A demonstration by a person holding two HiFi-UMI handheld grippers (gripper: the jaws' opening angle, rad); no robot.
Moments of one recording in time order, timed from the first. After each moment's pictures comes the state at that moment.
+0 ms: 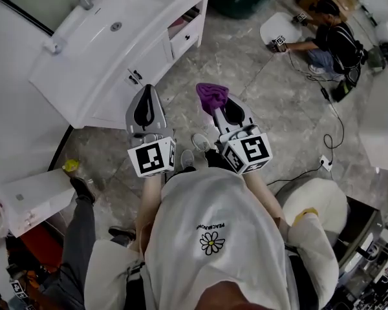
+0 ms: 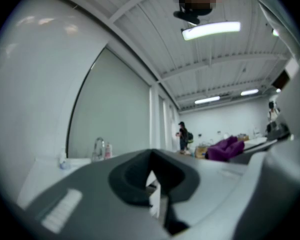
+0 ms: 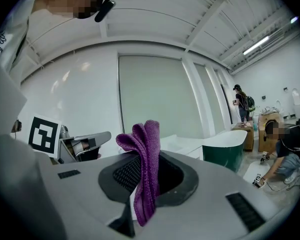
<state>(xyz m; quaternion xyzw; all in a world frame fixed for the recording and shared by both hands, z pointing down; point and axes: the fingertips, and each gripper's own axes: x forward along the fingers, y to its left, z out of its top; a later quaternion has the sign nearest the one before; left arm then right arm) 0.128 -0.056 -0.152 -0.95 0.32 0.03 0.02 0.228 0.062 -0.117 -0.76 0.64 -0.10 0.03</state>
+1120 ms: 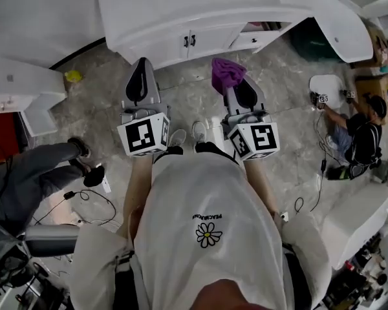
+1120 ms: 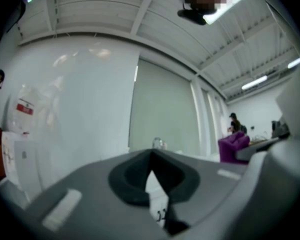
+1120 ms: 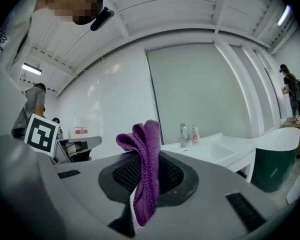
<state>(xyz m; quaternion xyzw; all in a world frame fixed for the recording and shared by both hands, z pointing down) -0.023 -0.098 -0.157 -0.81 0.58 0.02 0.01 0.160 -0.045 -0.133 -0.59 0.80 -0.08 0.01</state>
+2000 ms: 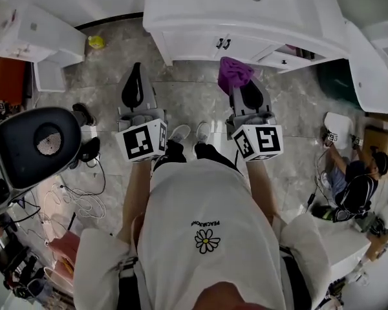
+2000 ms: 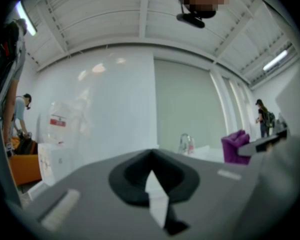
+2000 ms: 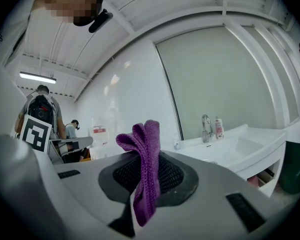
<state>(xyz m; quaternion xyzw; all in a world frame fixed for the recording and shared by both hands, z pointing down) -0.111 -0.072 -0.150 -0.72 0.69 -0.01 0.02 0.103 -0.083 -0.119 -0.50 0.86 -0.10 0.01</state>
